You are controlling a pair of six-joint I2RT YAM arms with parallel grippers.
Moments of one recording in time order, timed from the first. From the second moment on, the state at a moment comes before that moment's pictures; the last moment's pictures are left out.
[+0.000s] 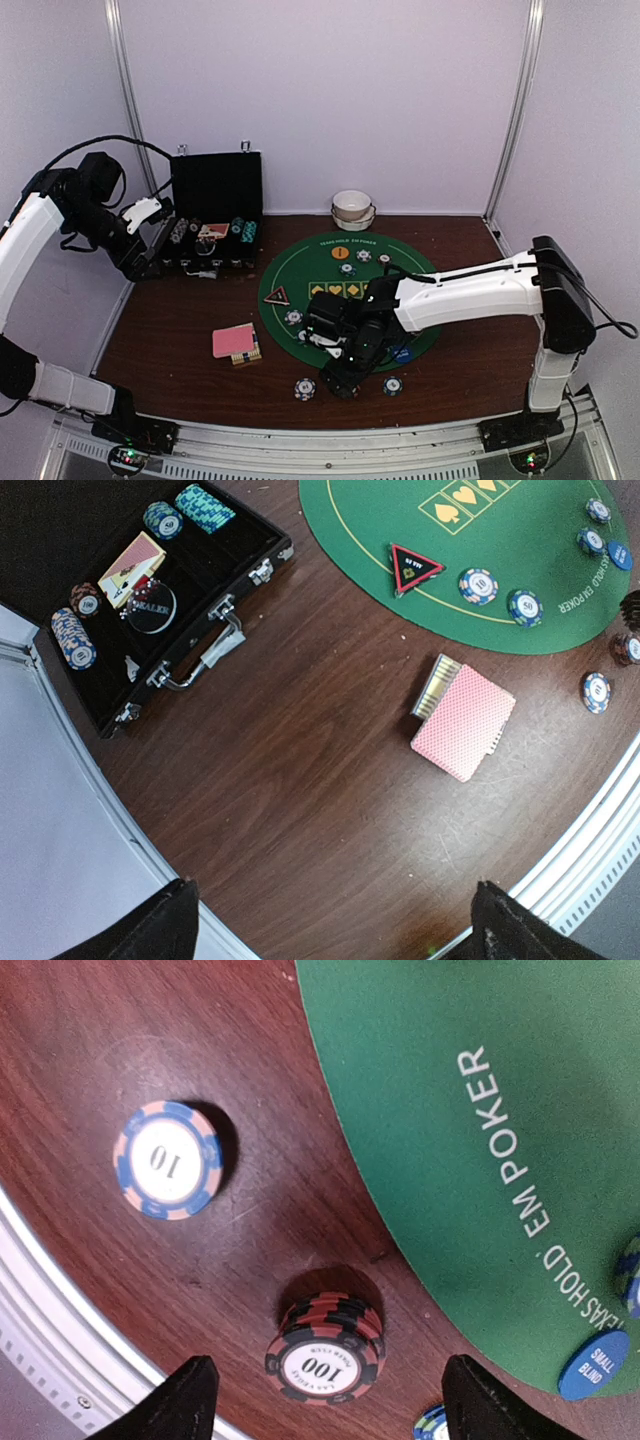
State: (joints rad) left arm -0.12 1.24 1.44 -1.33 0.22 0.60; right arm 1.20 1.89 1.39 -0.87 0.02 0.37
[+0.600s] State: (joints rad) left arm -0.12 1.24 1.44 -1.33 0.22 0.60; right arm 1.21 1.96 1.37 -0.86 0.00 0.37
